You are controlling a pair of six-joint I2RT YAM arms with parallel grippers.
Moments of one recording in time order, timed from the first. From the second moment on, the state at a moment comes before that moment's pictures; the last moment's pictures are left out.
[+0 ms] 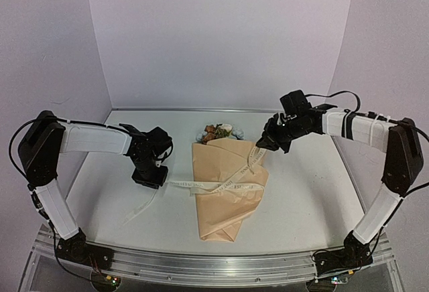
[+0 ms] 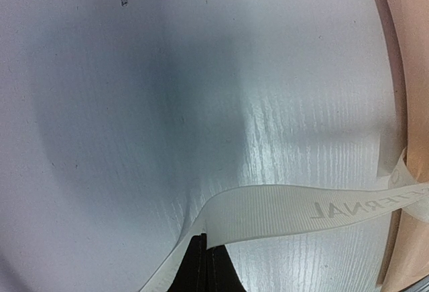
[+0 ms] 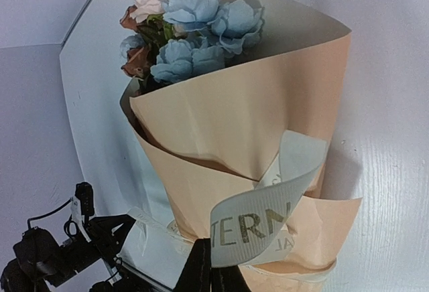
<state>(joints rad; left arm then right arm) -0.72 1.74 1.11 -0.75 -0.04 -0.50 0.50 1.69 1.30 -0.50 -0.33 0.94</state>
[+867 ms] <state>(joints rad) -0.72 1.76 1.12 -0.76 -0.05 -0.49 0.39 1.71 1.13 -0.39 -0.45 0.65</state>
